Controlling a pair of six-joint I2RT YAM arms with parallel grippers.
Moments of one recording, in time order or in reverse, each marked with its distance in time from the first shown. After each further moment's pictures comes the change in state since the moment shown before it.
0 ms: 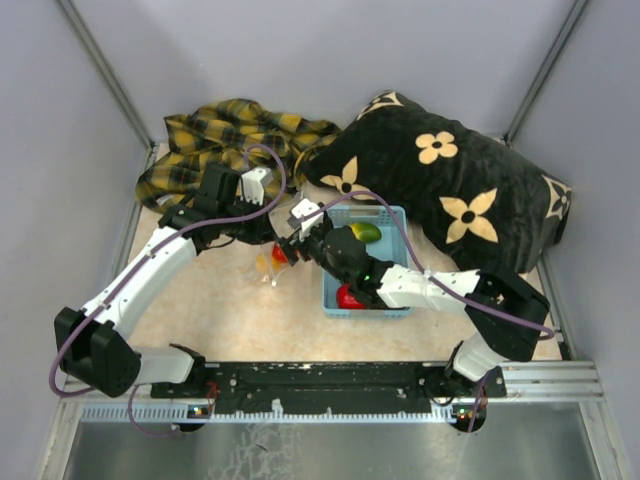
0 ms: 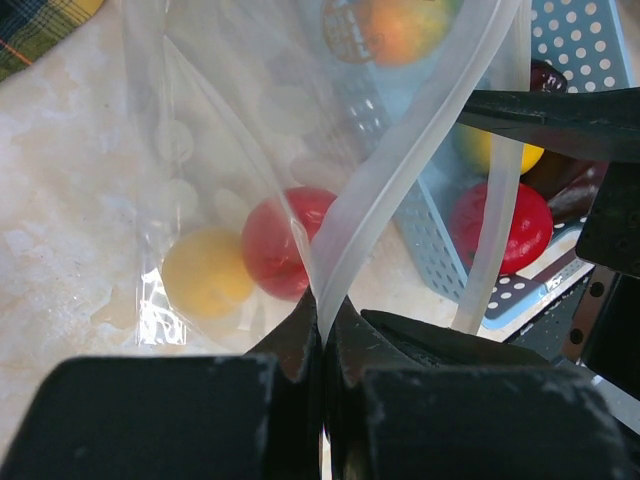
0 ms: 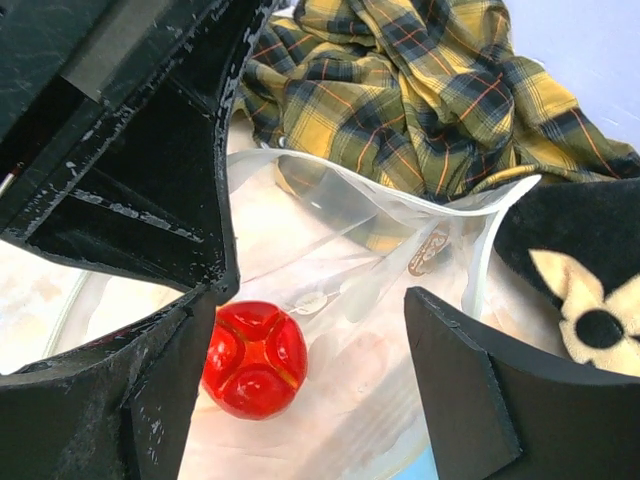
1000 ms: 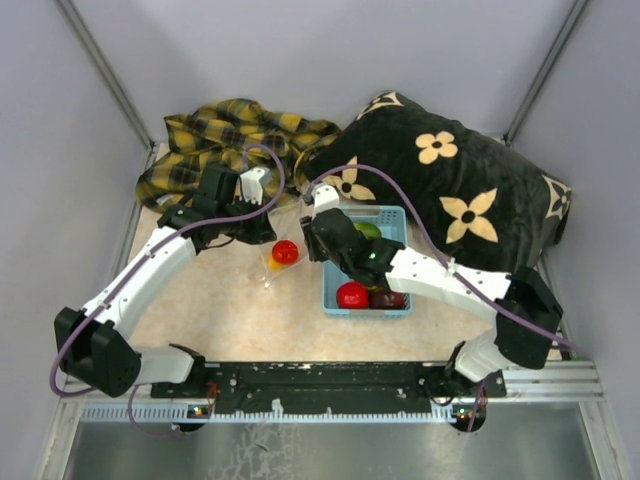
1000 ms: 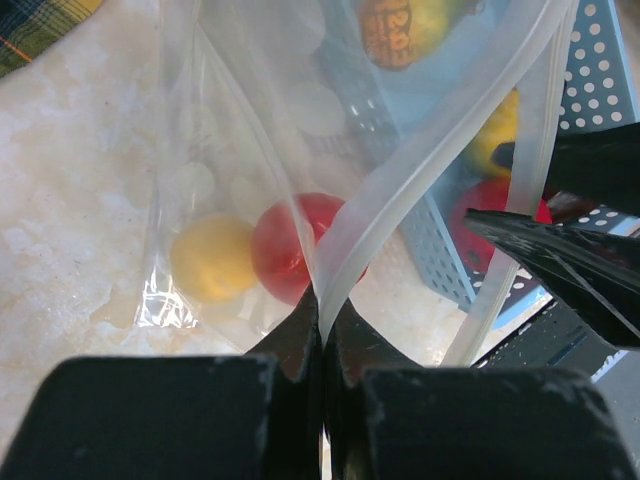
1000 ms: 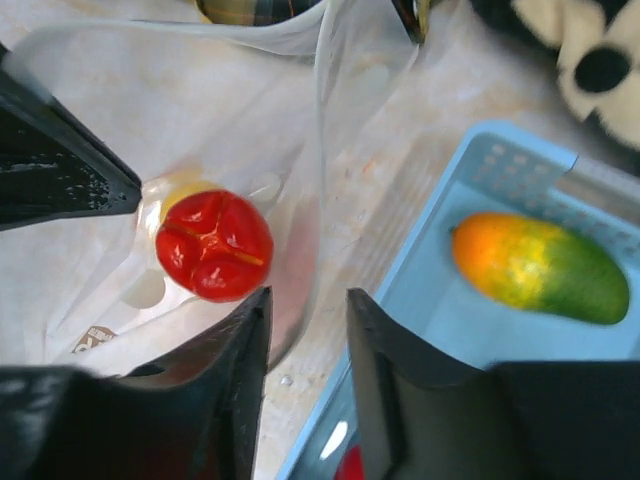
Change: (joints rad) left arm 0.007 0.000 -0.003 0.000 0.011 -0.001; right arm -0.022 -0.102 0.229 -0.771 0.138 0.446
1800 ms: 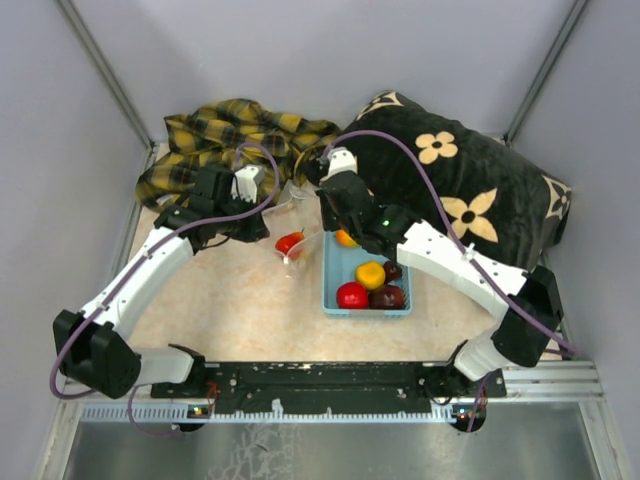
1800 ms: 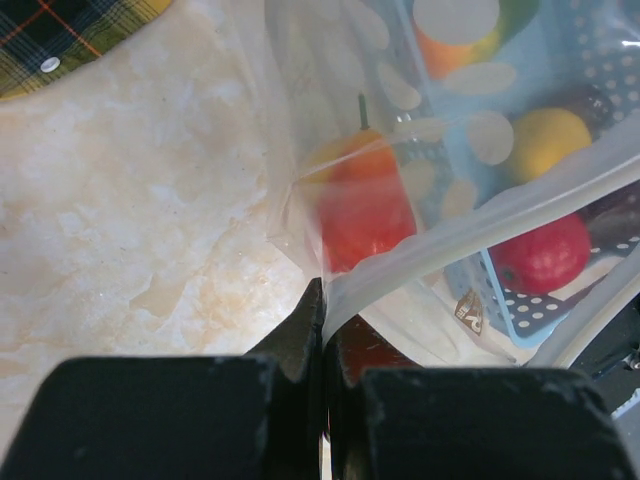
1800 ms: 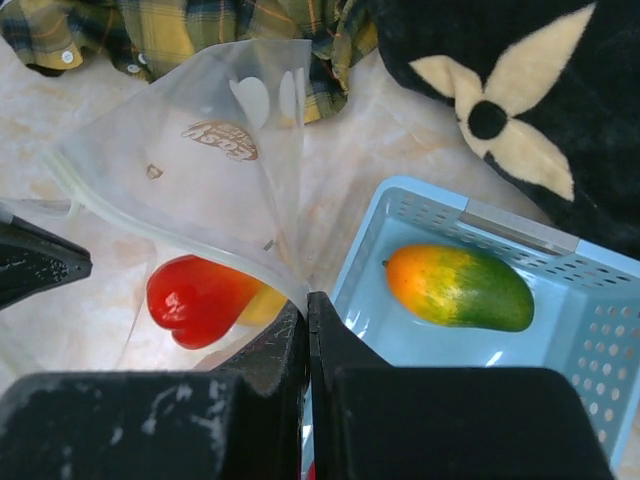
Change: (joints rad) left arm 0.025 -0.008 -0.005 0.000 -0.073 0.000; right arm -0.109 0.042 0.253 -0.246 -0.007 0.021
